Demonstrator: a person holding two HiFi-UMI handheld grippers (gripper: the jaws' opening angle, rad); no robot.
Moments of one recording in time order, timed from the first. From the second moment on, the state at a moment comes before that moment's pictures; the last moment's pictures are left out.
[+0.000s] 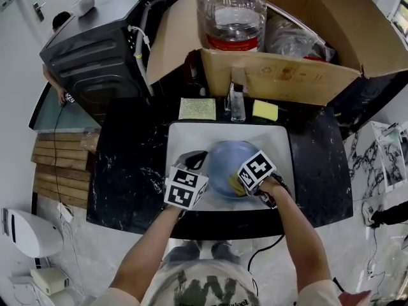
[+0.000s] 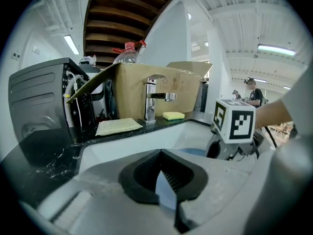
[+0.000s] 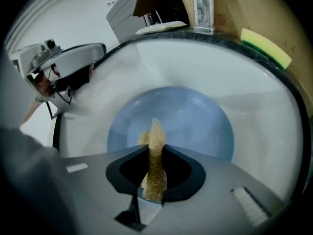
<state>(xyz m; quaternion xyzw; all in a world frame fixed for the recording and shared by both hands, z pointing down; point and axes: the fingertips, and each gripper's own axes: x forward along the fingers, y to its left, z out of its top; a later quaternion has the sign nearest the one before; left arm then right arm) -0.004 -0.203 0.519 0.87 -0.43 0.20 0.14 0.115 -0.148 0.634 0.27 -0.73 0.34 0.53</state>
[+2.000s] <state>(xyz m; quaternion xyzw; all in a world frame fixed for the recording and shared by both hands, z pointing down) -0.018 -0.236 0.443 0.86 -0.46 0.17 0.13 0.161 -0.243 0.442 0.53 -0.79 0.17 0.26</state>
